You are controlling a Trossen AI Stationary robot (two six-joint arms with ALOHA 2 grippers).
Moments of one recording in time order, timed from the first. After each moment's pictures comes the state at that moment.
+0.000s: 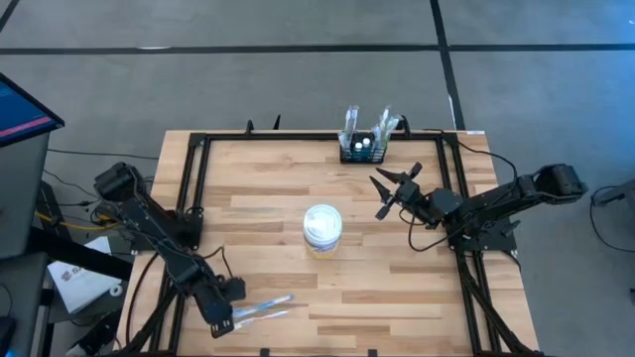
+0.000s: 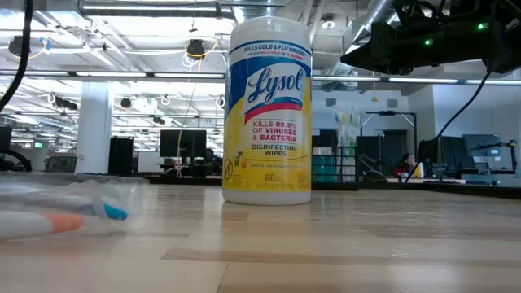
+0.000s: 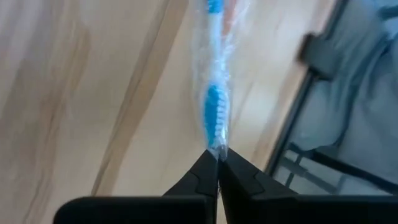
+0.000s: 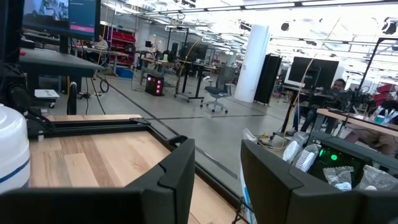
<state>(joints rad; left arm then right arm) -0.89 1.46 0.69 -0.29 0.06 -1.33 0.11 1.15 0.27 1.03 0.76 -0.29</state>
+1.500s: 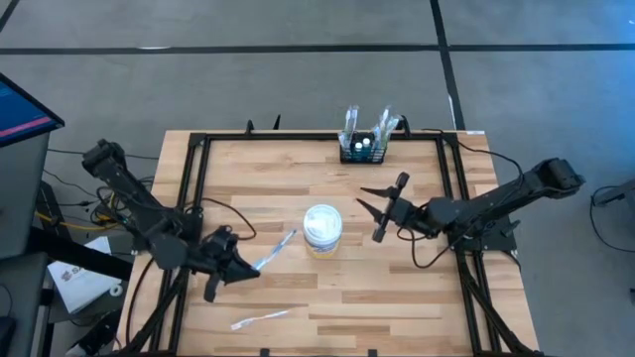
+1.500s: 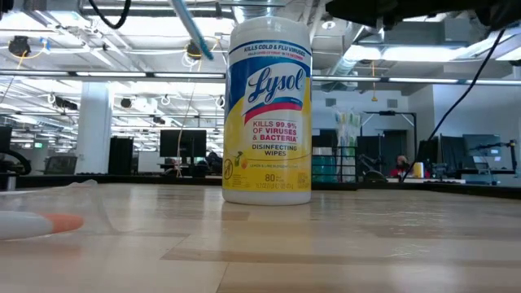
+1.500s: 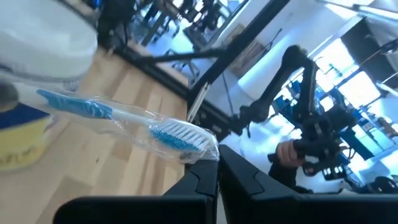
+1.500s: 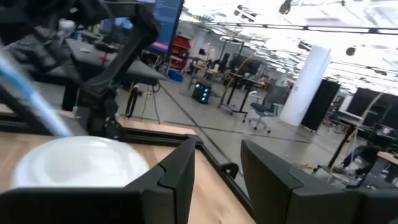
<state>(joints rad) -0.81 0.98 0.69 0.09 -0.60 -0.84 0.29 1.15 0.51 0.76 0.70 -0.38</state>
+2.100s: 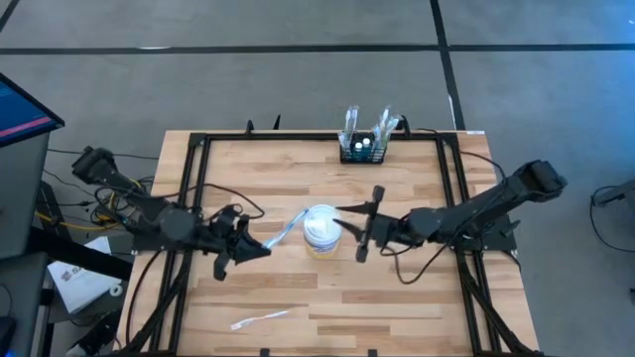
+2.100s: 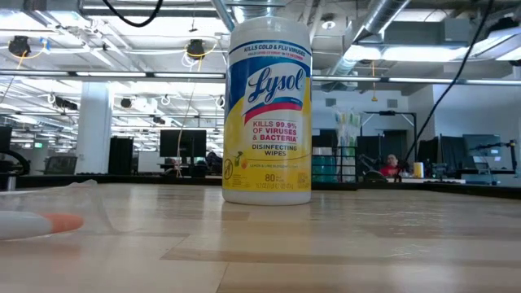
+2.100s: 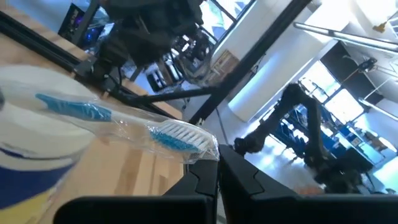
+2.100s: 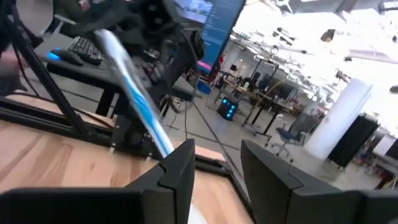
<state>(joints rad) -0.58 0.94 0.69 0.20 -0.42 -0.70 0.36 1.35 0.74 0.71 0.60 -0.49</state>
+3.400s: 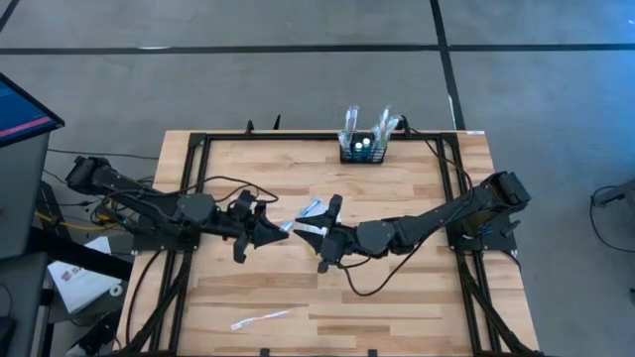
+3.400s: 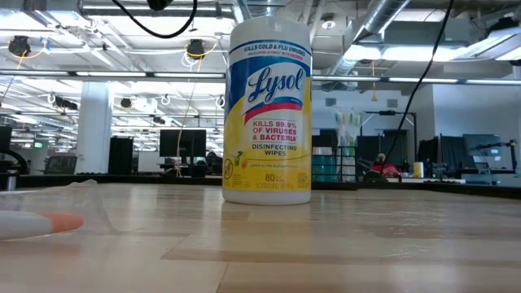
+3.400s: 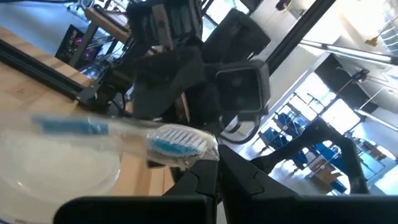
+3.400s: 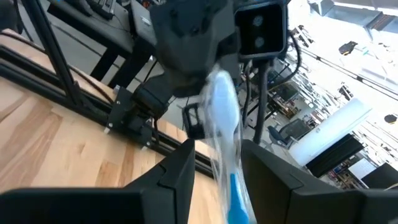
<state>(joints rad) -0.33 1.03 0.69 0.36 -0.18 -0.65 0.34 1.71 1.21 0.45 0.60 -0.66</state>
